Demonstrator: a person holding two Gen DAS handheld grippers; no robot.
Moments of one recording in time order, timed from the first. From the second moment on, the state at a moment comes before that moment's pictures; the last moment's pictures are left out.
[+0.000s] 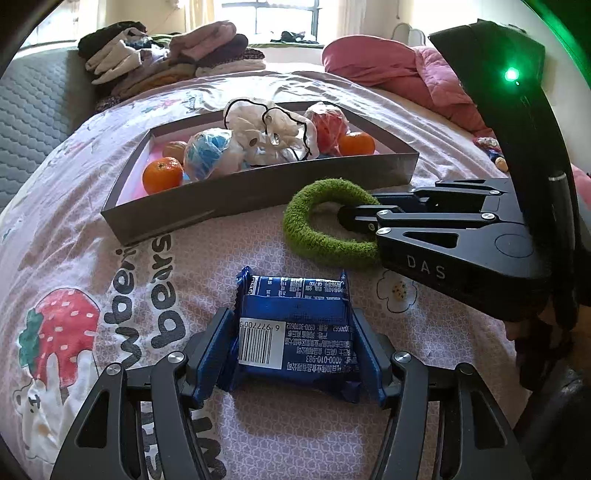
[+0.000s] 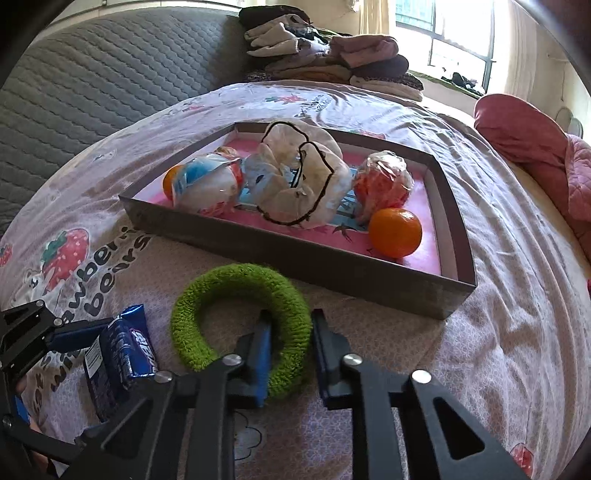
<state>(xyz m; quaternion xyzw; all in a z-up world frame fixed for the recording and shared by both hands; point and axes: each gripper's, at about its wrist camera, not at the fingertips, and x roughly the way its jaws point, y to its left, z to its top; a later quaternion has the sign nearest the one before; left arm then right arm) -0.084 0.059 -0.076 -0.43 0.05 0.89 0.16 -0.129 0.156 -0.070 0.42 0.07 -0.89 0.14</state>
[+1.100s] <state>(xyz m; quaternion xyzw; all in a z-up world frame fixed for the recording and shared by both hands) -0.076 0.047 -0.042 -0.38 0.05 0.91 0.15 -0.118 0.187 -0.026 0.36 -0.02 -0.92 0.15</state>
